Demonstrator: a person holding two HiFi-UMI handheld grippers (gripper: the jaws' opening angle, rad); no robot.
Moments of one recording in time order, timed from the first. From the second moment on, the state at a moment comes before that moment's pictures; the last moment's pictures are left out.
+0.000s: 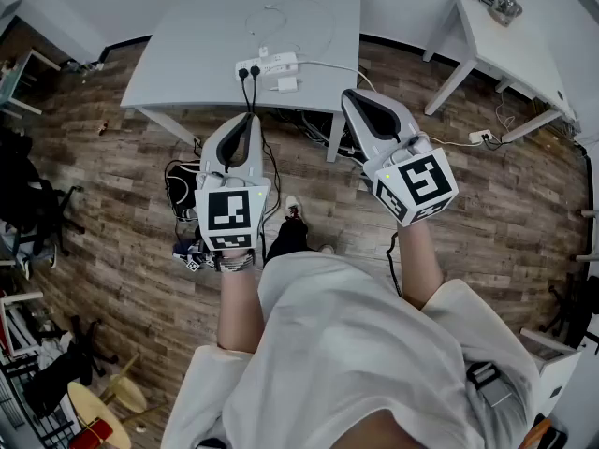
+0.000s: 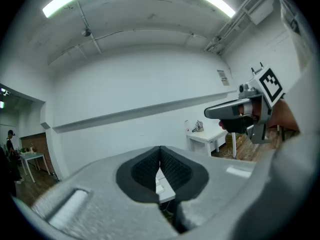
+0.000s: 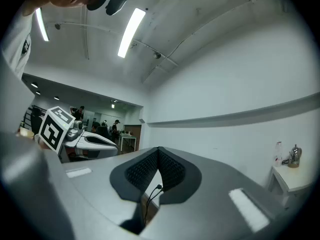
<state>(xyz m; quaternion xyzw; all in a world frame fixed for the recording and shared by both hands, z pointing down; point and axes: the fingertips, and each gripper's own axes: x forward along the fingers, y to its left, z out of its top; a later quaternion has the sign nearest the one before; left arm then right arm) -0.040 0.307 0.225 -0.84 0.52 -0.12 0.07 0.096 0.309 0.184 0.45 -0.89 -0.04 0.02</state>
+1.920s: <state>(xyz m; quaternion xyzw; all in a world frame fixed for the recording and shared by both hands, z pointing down) -0.092 -0.009 0.274 -0.87 0.46 -0.14 0.02 0.009 0.000 0.231 0.44 -0.90 0.02 0.03</state>
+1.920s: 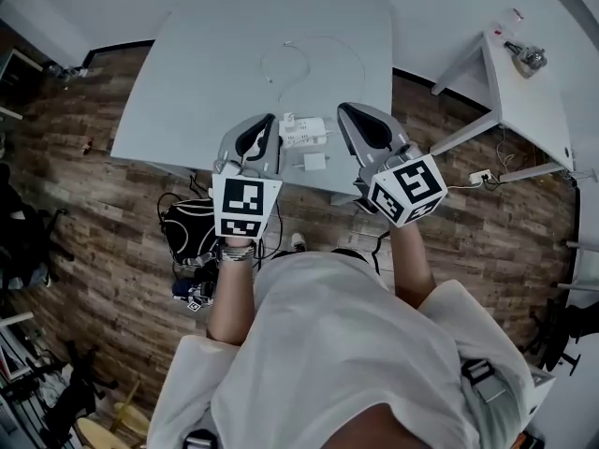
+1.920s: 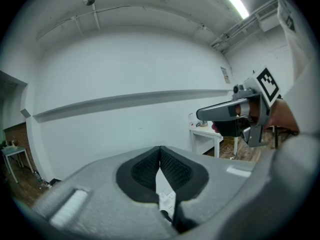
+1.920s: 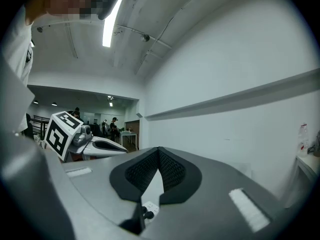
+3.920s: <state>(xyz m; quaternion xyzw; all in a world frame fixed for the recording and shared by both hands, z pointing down) -0.055 -0.108 0.459 -0.87 0.37 -0.28 -0.13 0.008 -0.110 0.411 0.33 -0.92 0.17 0.12</state>
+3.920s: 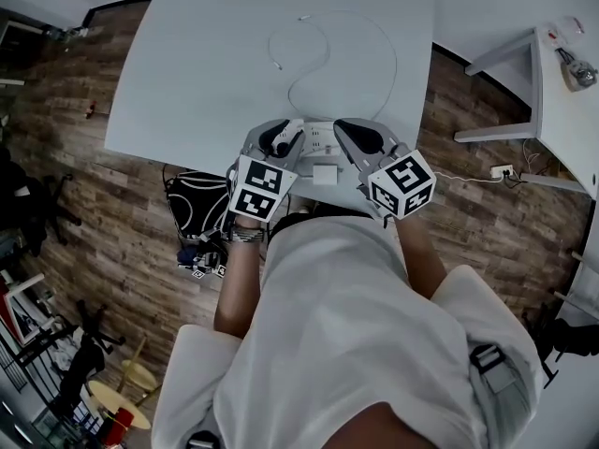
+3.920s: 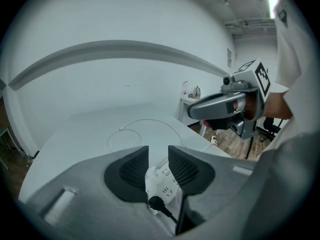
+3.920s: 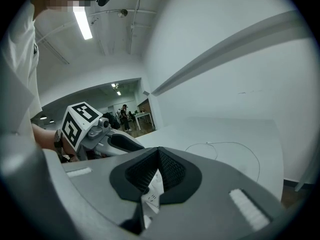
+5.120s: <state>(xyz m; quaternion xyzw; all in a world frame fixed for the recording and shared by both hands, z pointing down) -0.055 -0.099 0.564 -0.83 0.39 -0.32 -0.23 -0.011 -0.103 0.570 0.26 -0.90 0.25 0.24</state>
